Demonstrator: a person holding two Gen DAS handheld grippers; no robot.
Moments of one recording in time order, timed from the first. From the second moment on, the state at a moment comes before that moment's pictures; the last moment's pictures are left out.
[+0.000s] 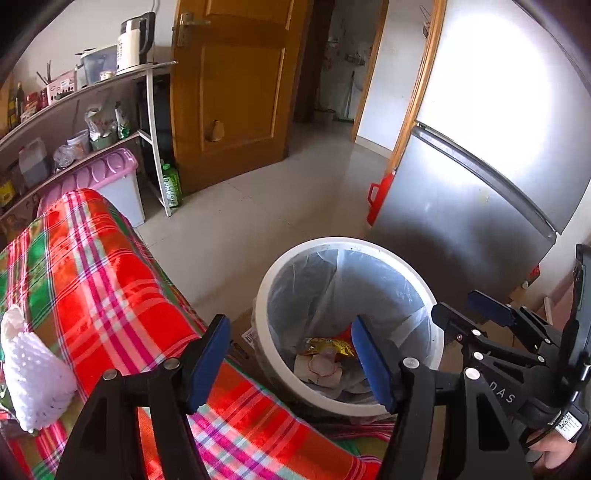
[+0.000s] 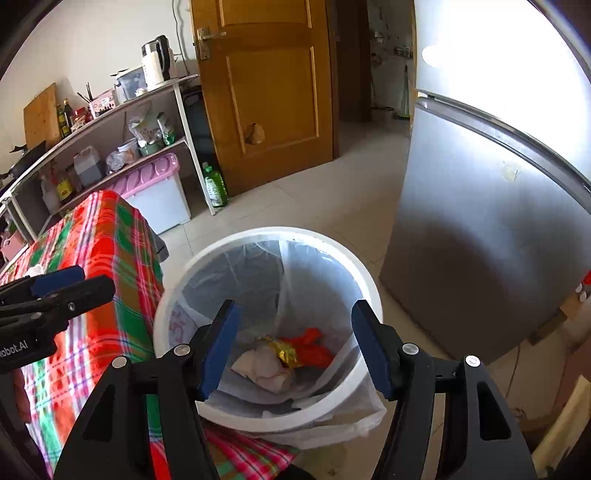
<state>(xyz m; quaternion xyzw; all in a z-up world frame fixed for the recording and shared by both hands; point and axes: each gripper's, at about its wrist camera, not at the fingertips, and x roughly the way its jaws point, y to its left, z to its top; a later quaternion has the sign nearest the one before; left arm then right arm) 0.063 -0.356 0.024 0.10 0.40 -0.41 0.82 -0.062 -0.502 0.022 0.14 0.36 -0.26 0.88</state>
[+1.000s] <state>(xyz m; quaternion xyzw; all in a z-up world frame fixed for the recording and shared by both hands) 0.082 -0.156 0.048 0.03 0.38 -0.26 0.89 0.006 -0.356 0.048 0.09 0.34 -0.09 0.93</state>
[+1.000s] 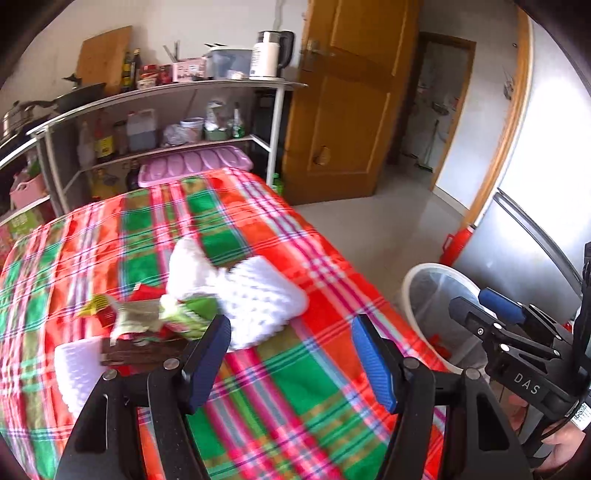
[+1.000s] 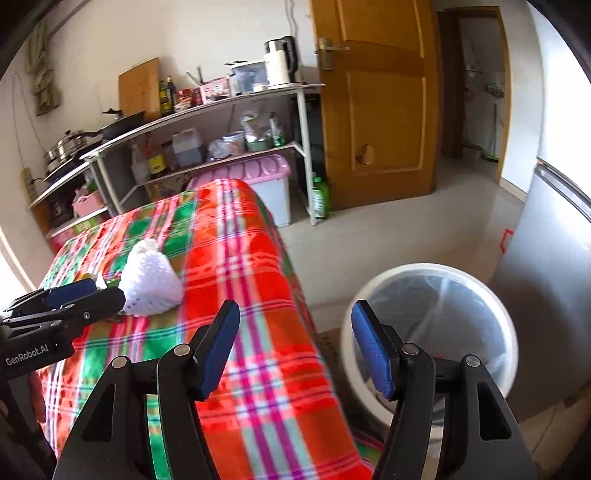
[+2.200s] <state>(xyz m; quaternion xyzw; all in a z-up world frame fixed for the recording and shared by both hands) 0.129 0.020 0.000 -0.08 0.43 -0.12 0.89 0.131 -0.255 0.011 0.06 0.39 0.09 0.91</state>
